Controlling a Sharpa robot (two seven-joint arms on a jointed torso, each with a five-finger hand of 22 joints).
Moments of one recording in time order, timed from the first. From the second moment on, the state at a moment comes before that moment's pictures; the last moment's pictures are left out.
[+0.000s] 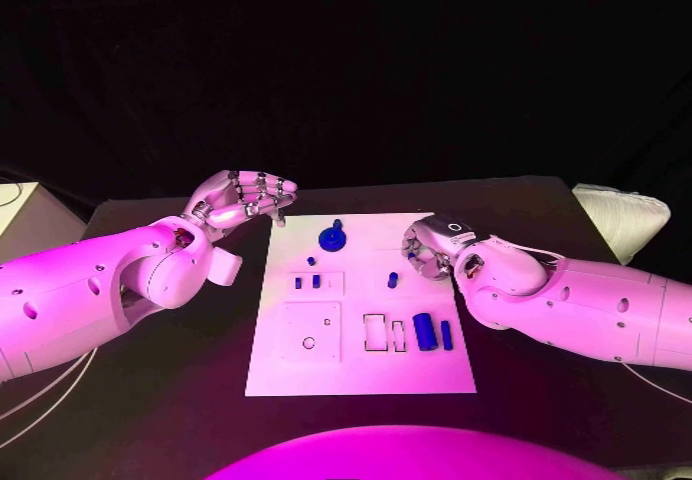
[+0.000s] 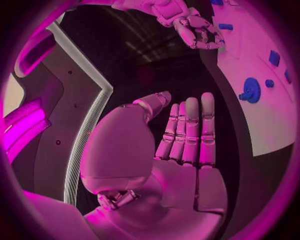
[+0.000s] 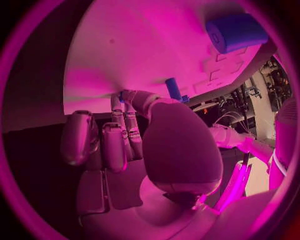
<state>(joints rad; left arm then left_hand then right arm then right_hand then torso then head) 1.13 -0.89 -0.02 1.47 -0.27 -0.17 0.43 1.35 -0.21 0.55 0.03 0.21 0.89 0.18 0.31 0.22 0.87 0.13 0.57 0.12 0.90 0.06 1.15 0.37 0.17 0.87 0.16 0.86 0.71 1.12 -0.77 -0.17 1.48 -1.71 -0.46 -0.34 1.41 -0.21 0.66 0.04 0.23 1.08 0.12 0.34 0.30 1.19 0.09 0.21 0.10 1.47 -0.02 1.40 1.30 0.08 1.46 0.07 1.16 1.31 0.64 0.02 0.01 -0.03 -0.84</state>
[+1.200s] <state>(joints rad) 1.13 -0.88 -0.02 1.47 -0.27 -0.17 0.43 1.35 -0.21 0.54 0.03 0.21 0.87 0.19 0.31 0.22 0.86 0.13 0.56 0.11 0.90 0.06 1.14 0.37 0.17 0.88 0.16 0.85 0.70 1.14 -0.84 -0.16 1.71 -1.64 -0.62 -0.26 1.40 -0.21 0.68 0.02 0.23 1.09 0.12 0.34 0.30 1.21 0.08 0.22 0.10 1.47 -0.02 1.40 1.30 0.08 1.46 0.07 1.19 1.31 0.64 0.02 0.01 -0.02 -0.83</state>
